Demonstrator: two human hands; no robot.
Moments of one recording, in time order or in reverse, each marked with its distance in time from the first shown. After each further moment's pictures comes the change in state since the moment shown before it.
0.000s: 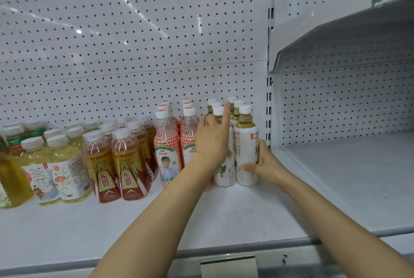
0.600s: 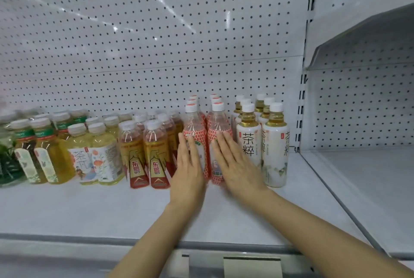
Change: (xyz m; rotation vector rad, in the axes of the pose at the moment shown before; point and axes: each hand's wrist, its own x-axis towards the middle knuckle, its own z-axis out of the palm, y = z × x) left_hand -0.112 -0.092 0.059 -0.075 0.161 -0.251; right_hand 0.003 -0.022 0.119 -1.225 0.380 -0.885
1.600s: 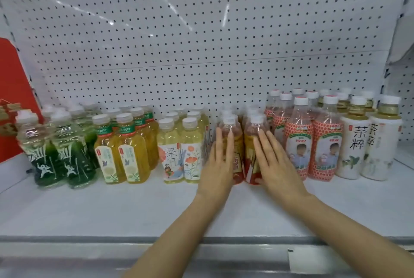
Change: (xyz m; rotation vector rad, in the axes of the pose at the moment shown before) left_hand 0.011 -0.213 -0.036 -0.117 -0.042 0.235; right_hand 0.089 -0.176 -0.005 -0.015 -0.144 0.239
